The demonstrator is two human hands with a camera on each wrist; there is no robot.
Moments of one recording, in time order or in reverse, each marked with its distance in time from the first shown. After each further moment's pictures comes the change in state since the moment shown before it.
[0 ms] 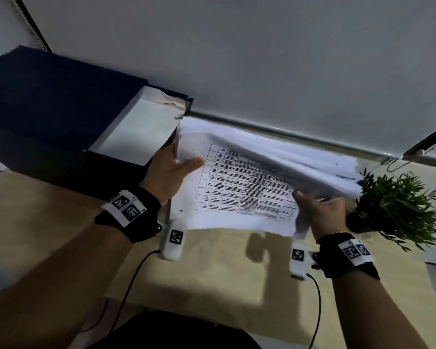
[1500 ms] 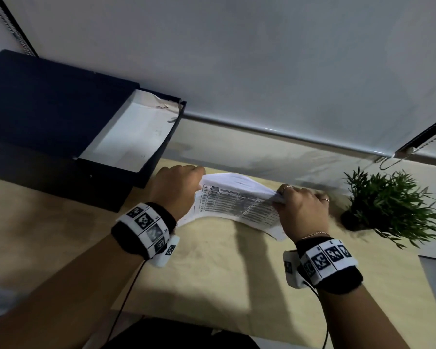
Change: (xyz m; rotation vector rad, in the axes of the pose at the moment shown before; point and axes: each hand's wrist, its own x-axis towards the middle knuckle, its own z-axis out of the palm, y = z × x) left_hand -0.002 -0.015 0.019 1.195 -0.182 0.325; right_hand -0.025 -0.030 0.036 -1.308 -0.046 -0.429
